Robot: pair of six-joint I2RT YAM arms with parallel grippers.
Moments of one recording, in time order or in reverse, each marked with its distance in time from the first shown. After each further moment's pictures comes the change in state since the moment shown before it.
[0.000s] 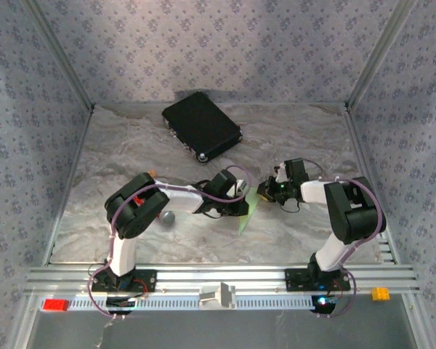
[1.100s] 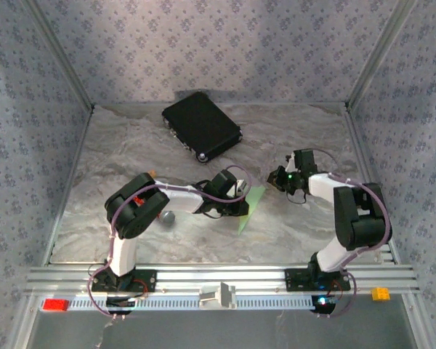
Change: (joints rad) left arm -0.003 0.000 0.000 0.000 -0.002 0.000; right arm -0.072 -0.092 0.091 -0.135 0.130 -0.052
